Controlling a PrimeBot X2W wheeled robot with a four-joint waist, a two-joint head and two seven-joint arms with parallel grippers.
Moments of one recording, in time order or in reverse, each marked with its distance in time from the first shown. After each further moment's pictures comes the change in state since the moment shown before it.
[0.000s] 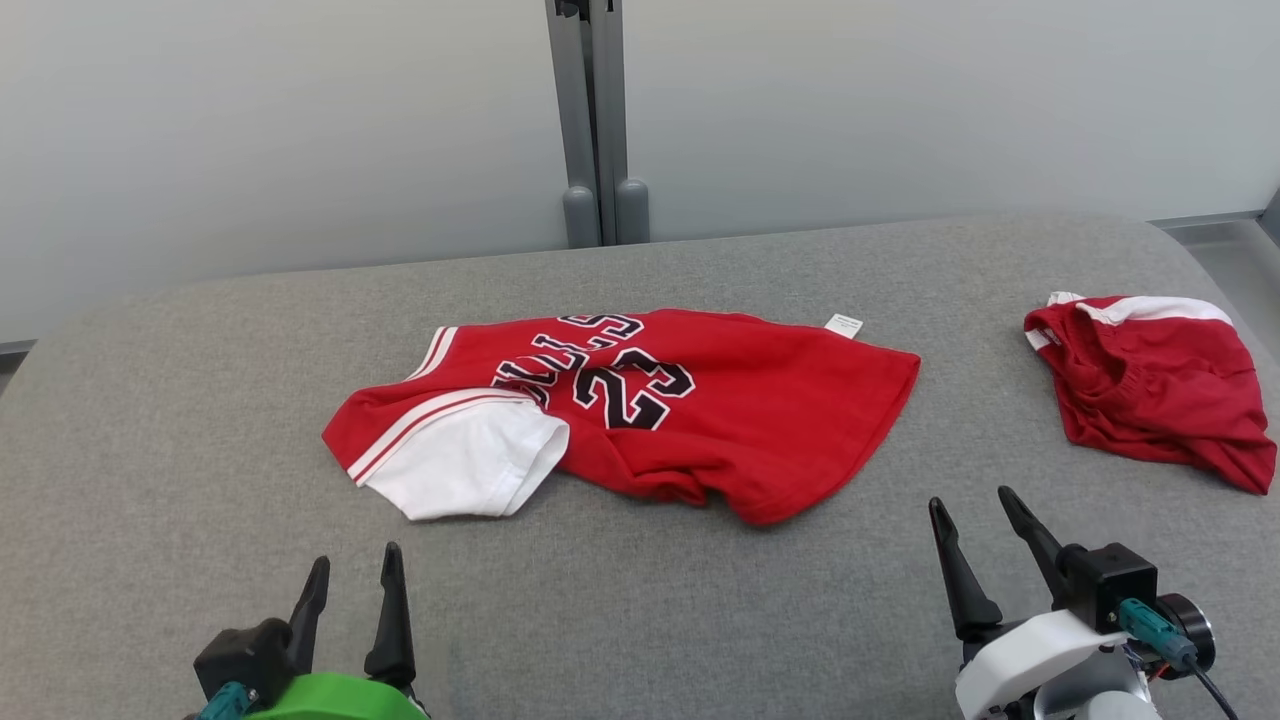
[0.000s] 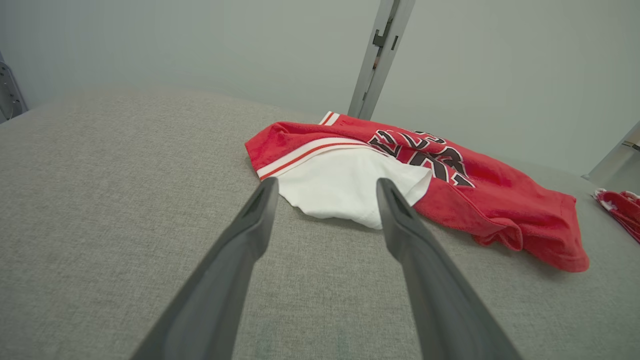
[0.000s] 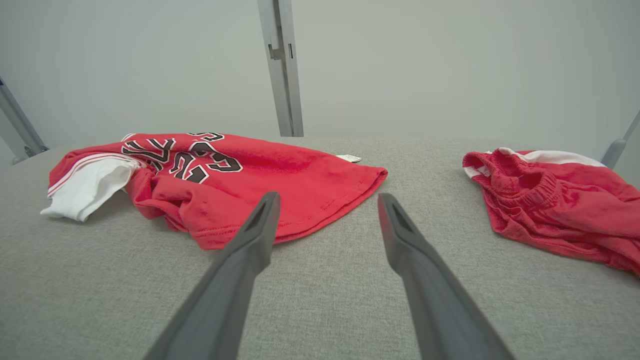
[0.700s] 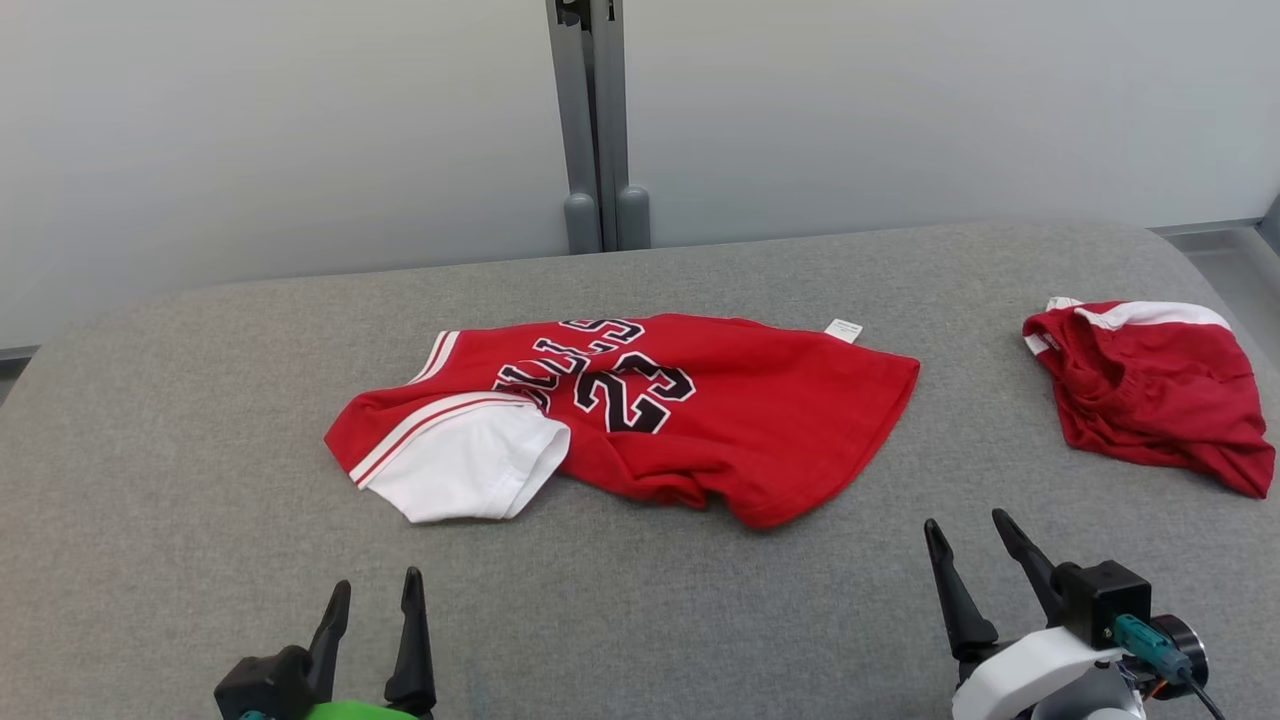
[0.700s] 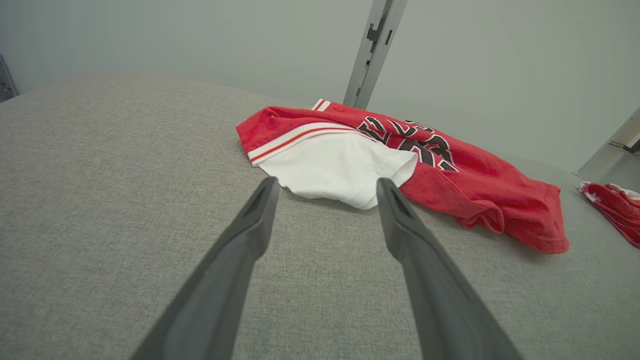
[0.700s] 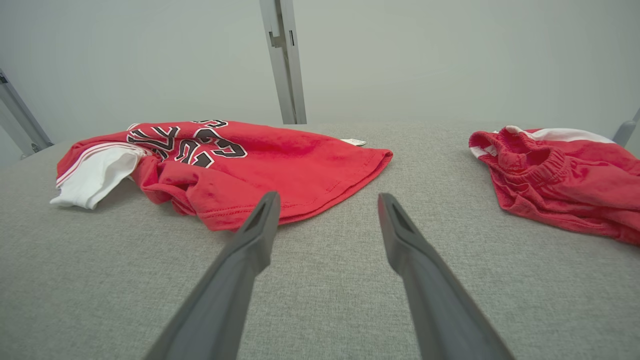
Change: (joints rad) left arm 0.065 -0.058 0.041 -0.032 0.057 -0.033 0.000; right arm 0.024 0.000 0.015 0.020 0.025 0.000 0.000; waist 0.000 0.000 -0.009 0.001
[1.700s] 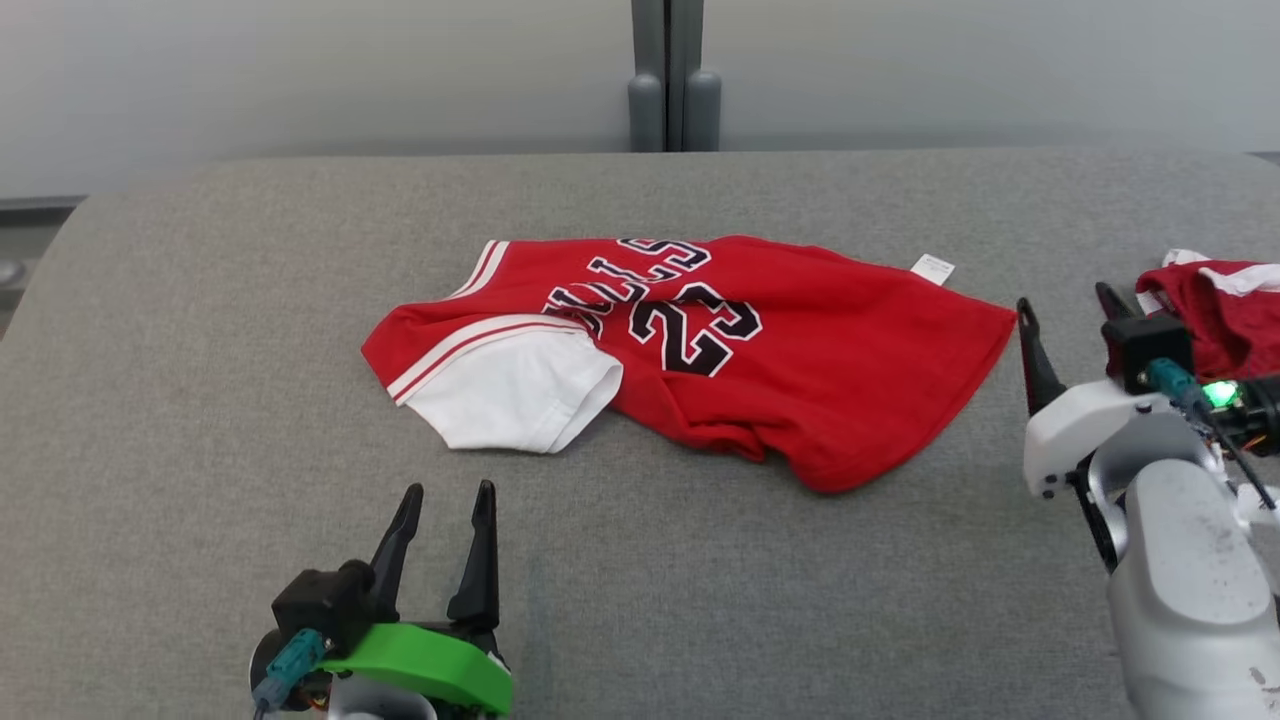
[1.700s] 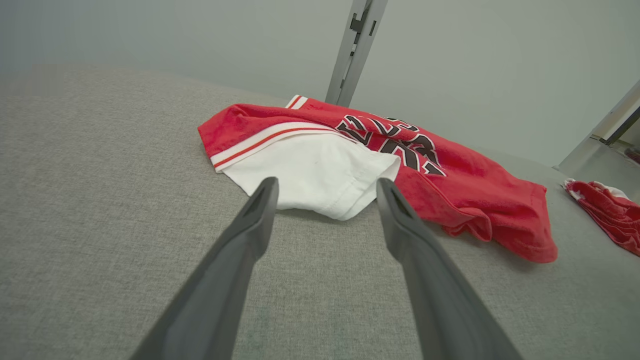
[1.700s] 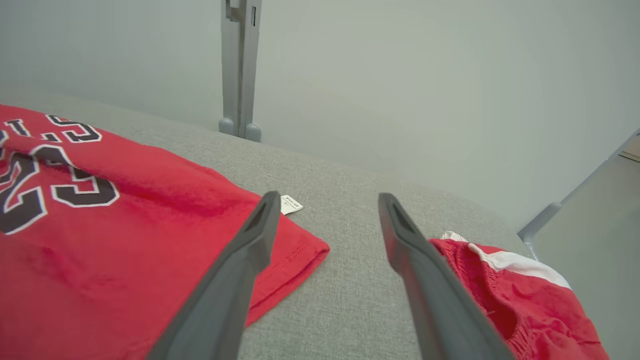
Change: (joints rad) left arm -0.112 -0.009 -0.115 -0.037 -0.008 -0.021 0.000; right arm -0.444 -0.017 -0.244 0.228 -0.390 0.000 0.087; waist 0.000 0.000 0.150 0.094
